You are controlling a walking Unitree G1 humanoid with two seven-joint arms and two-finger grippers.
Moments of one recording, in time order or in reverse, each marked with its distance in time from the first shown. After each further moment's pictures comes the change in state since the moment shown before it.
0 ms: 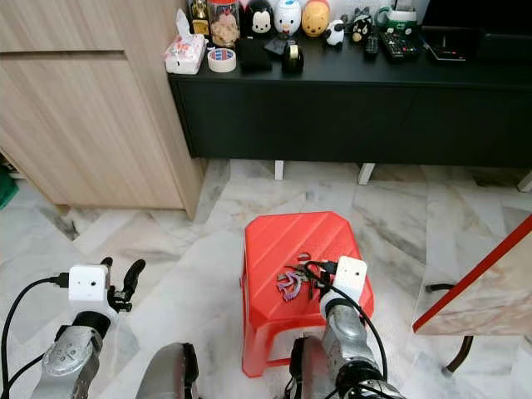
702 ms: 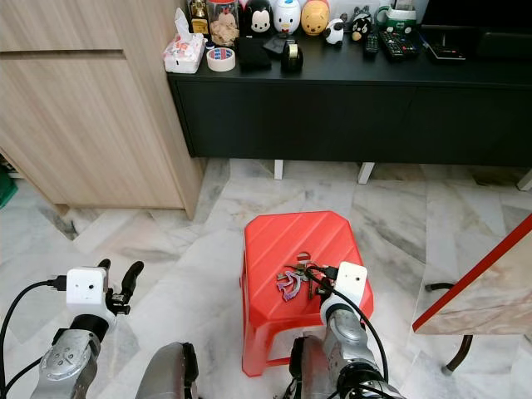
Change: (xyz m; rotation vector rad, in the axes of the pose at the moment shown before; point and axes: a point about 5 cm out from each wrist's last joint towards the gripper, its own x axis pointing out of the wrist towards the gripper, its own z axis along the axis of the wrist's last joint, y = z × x) left arm -0.006 0.000 -0.001 0.006 -0.001 0.002; right arm -0.001 0.001 -0.010 -0.005 0.072 0.006
